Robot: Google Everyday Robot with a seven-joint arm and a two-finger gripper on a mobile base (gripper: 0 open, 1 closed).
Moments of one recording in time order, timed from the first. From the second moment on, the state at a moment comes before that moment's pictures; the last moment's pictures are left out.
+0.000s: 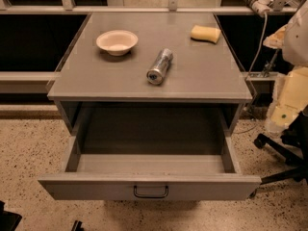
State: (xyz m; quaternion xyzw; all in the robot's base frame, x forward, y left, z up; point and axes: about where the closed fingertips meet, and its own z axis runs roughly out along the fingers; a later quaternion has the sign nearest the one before) arm 0.438 -0.216 0.978 -0.60 0.78 -0.04 0.16
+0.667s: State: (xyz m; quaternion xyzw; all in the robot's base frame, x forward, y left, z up) arm 0.435 -0.217 0.972 -0.60 0.78 -0.02 0.18
